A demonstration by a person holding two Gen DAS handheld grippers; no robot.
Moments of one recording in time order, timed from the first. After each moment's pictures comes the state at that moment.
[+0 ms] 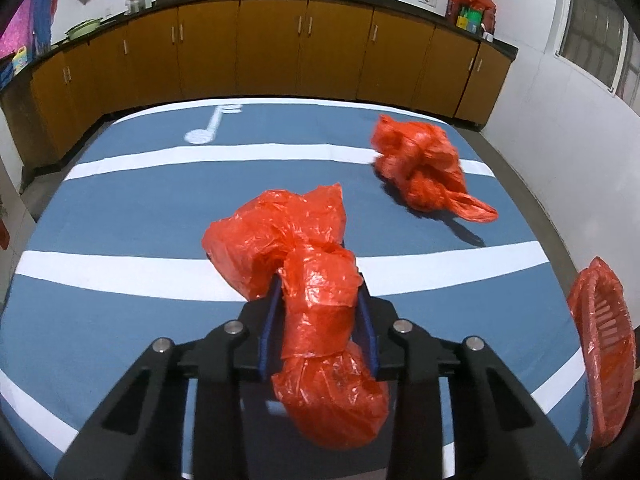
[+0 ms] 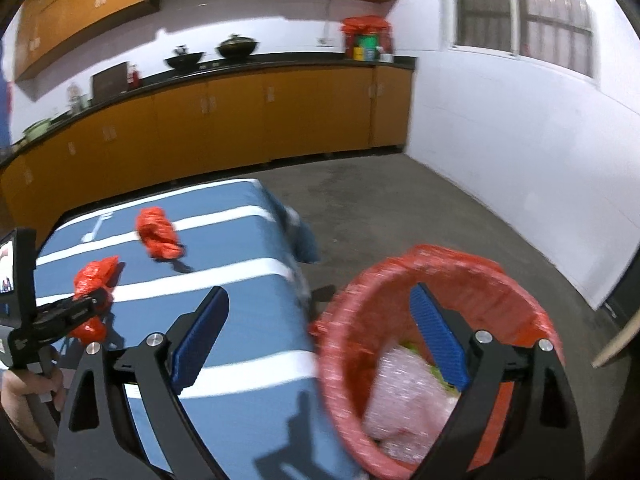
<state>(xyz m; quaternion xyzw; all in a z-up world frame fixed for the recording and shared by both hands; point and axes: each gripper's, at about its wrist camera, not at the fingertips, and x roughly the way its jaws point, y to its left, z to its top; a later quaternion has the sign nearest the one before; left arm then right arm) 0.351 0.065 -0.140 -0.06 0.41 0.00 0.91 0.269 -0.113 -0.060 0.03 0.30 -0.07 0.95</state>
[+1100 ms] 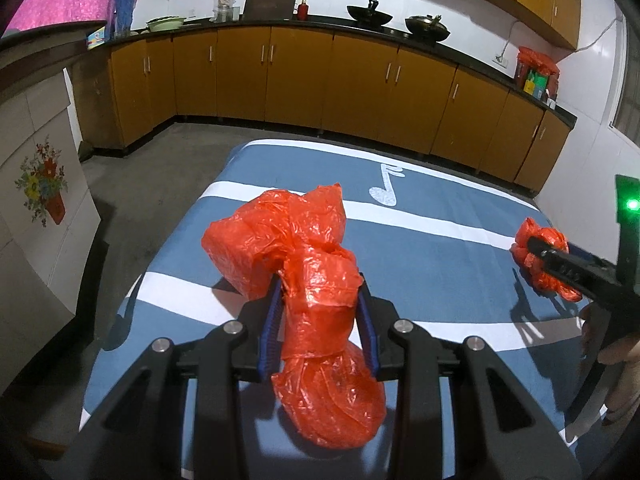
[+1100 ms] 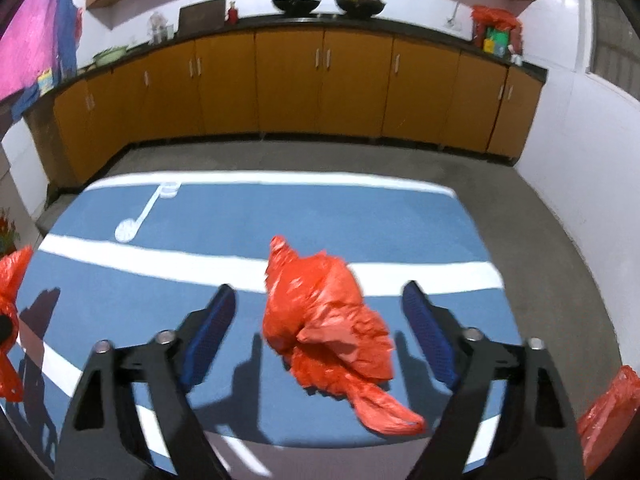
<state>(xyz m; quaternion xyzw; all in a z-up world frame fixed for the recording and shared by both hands) 0.326 0.204 -0.117 -0.11 0.35 0.11 0.92 0.459 0.036 -0.127 -0.05 0.37 0.07 0.92</state>
